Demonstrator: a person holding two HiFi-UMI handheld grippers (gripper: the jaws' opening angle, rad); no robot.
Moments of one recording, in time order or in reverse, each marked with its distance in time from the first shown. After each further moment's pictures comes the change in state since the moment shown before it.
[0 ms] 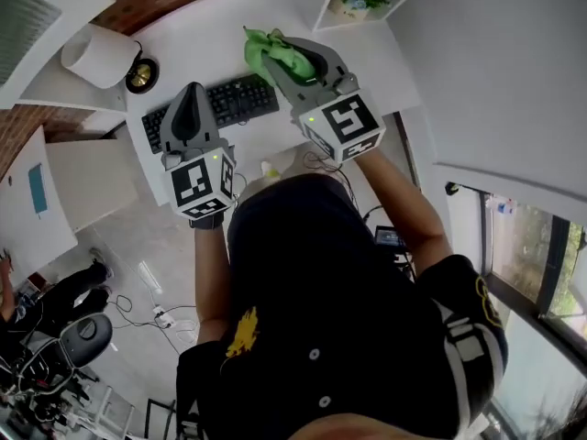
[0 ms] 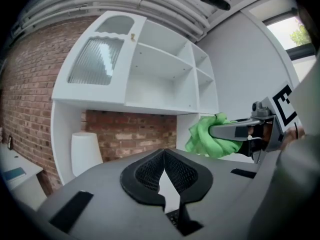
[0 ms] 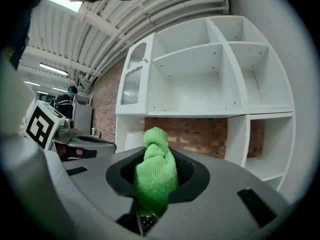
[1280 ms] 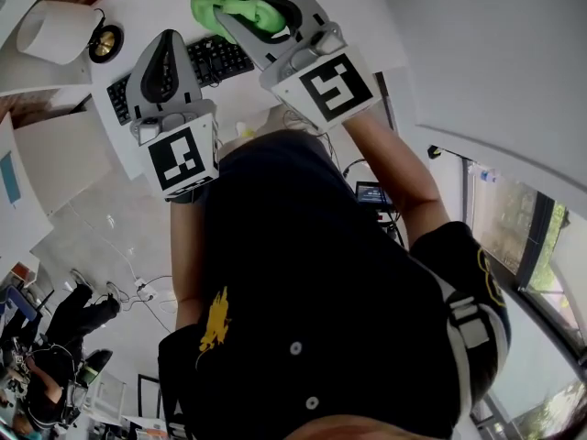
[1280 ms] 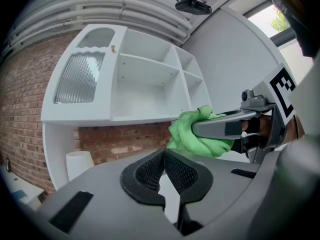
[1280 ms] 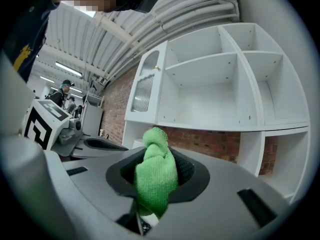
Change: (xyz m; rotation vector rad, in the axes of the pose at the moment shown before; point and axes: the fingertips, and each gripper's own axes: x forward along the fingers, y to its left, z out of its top) left arm 0.024 -0.012 0.022 0.153 -0.076 -0.011; right arm 0.030 0.019 0.036 -0.146 -0.143 0.126
